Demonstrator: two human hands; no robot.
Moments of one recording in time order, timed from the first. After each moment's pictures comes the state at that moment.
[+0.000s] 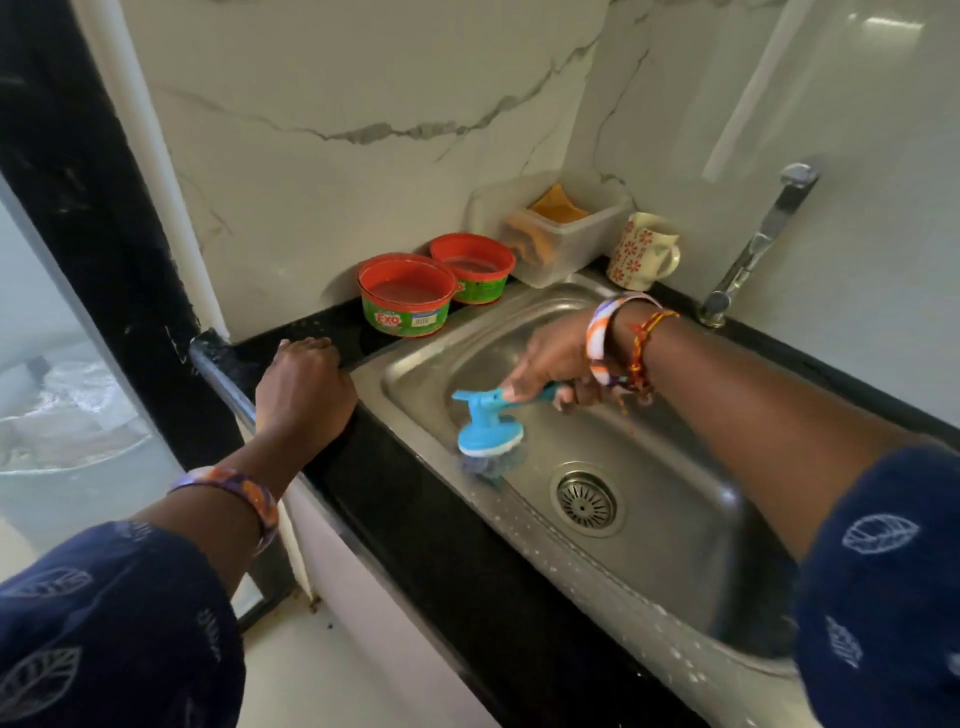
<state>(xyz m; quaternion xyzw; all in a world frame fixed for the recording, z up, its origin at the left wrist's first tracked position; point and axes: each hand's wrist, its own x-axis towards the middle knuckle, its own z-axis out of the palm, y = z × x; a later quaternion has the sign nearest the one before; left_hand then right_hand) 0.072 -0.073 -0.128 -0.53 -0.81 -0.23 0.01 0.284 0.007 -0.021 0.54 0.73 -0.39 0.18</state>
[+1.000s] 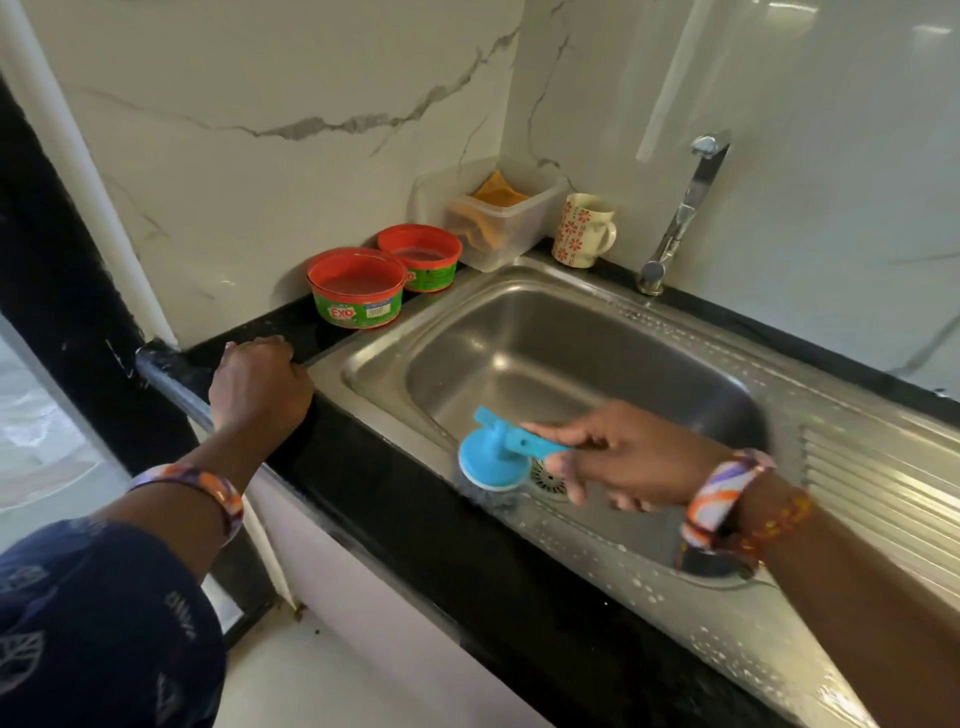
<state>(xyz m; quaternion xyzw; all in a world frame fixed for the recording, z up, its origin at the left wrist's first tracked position) 0.068 -0.069 -0.131 -0.53 -0.81 -0.25 0.00 0.377 -0.107 -0.030 0.47 0.79 -0.39 0.00</state>
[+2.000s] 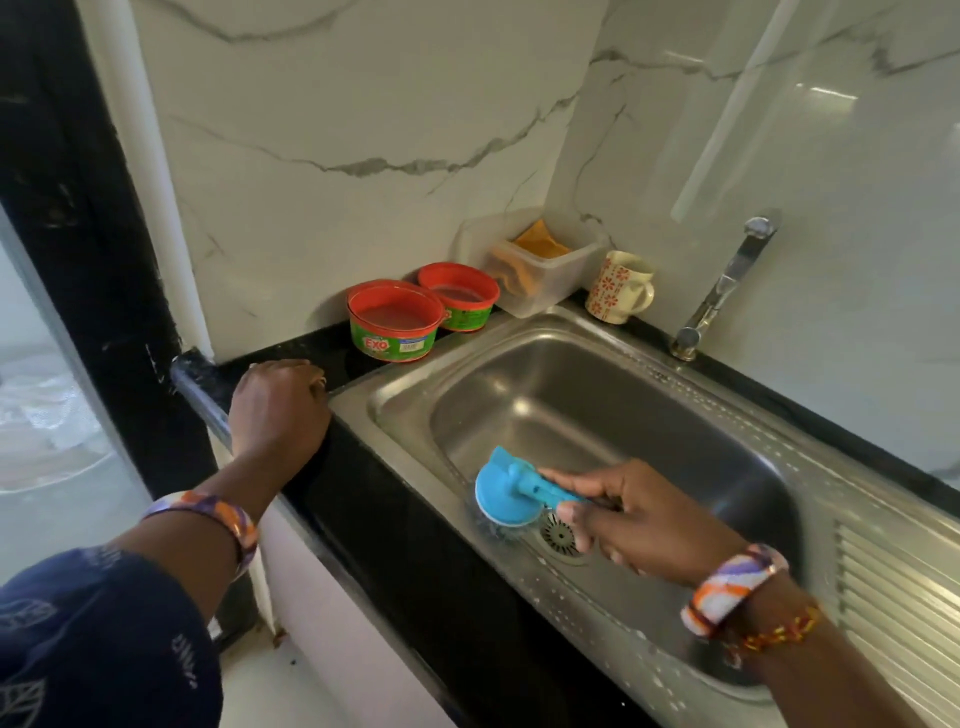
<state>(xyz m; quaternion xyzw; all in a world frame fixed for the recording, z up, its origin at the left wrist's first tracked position) 0.066 -0.073 -0.130 -0.52 -0.79 -0.32 0.05 0.368 -0.091 -0.049 0.47 0.79 -0.38 -0.09</state>
